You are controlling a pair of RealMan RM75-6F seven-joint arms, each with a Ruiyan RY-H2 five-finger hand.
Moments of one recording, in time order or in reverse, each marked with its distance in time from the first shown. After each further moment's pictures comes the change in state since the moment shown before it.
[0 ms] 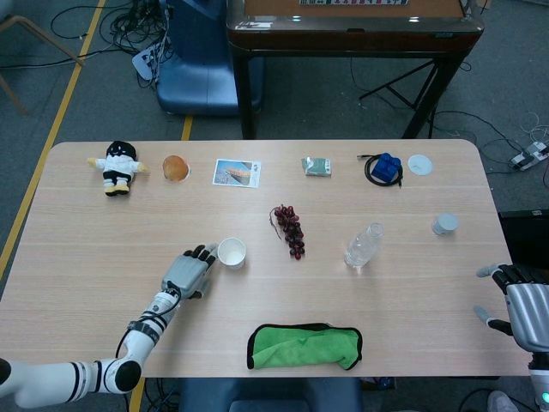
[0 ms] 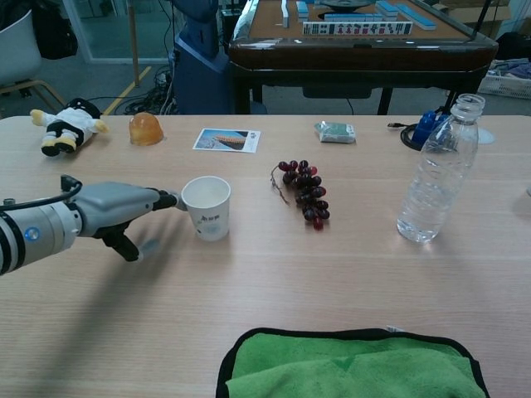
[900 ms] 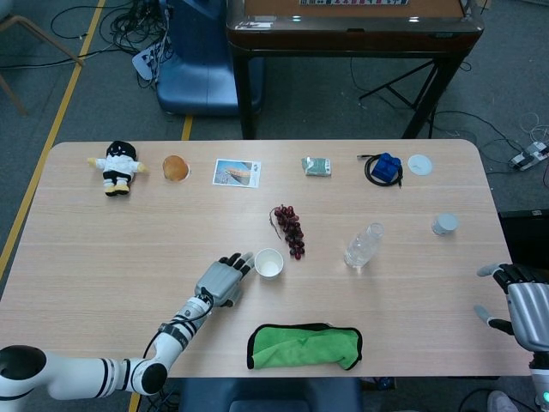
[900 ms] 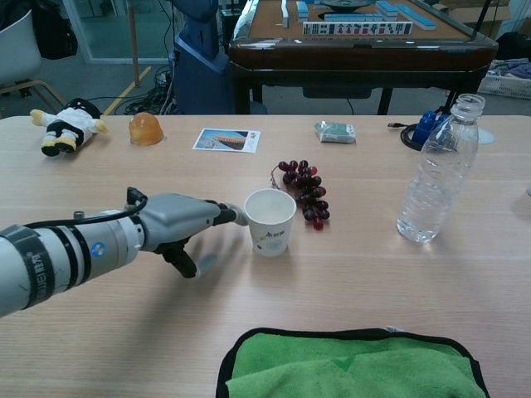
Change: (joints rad) left arm -0.097 -0.119 -0.009 0.016 -0.013 -0.019 0.039; right arm 0.000 0.005 0.003 -0.002 0.002 -0.002 0.012
